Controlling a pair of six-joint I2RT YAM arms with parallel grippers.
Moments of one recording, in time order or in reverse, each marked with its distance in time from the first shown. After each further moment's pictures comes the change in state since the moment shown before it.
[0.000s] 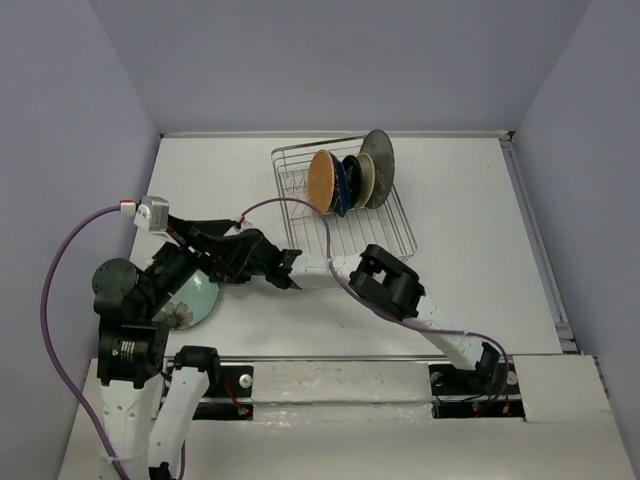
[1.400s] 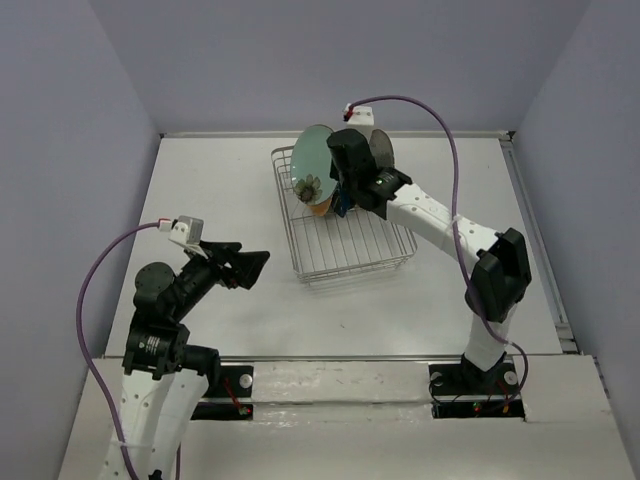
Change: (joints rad) left arm -0.079 -0.091 -0.301 0.022 -0.143 0.105; right arm -0.356 -0.723 -0.213 -0.462 0.811 -0.614
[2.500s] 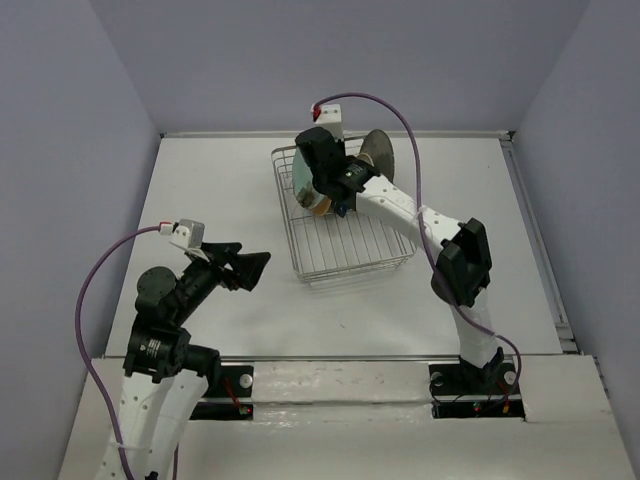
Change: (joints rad) left arm -0.047 -0.032 -0.043 0.023 -0.061 0.018; right arm 0.053 0.254 0.323 -0.188 0.132 -0.131
